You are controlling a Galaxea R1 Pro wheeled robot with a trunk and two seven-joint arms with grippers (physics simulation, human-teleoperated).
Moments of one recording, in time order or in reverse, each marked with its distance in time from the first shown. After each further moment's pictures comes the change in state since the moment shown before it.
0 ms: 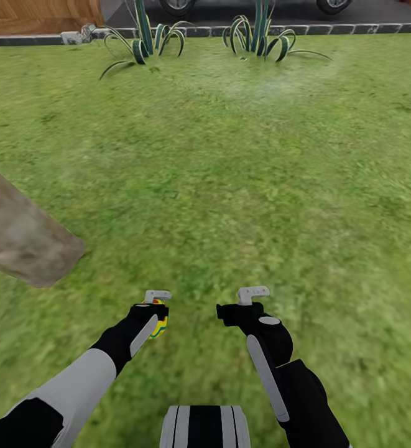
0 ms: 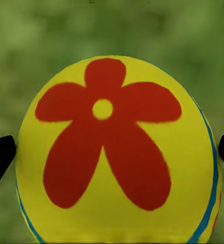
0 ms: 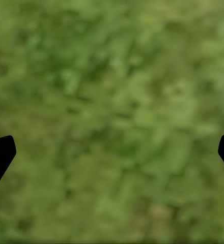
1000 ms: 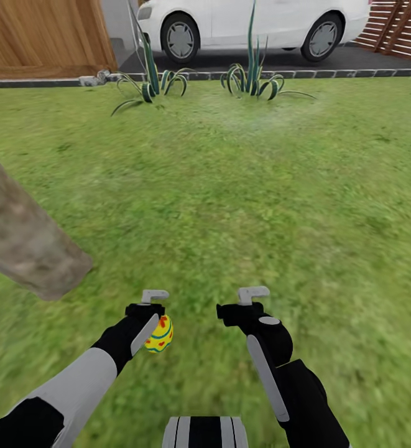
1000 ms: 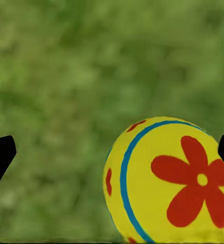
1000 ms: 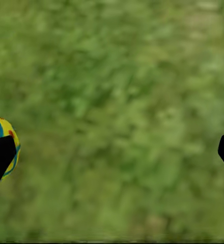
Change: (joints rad) left arm -0.003 -0.004 0.000 -0.005 0.003 0.018 0.103; right arm 0.000 0.000 0.000 0.000 0.000 0.000 0.000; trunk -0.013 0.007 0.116
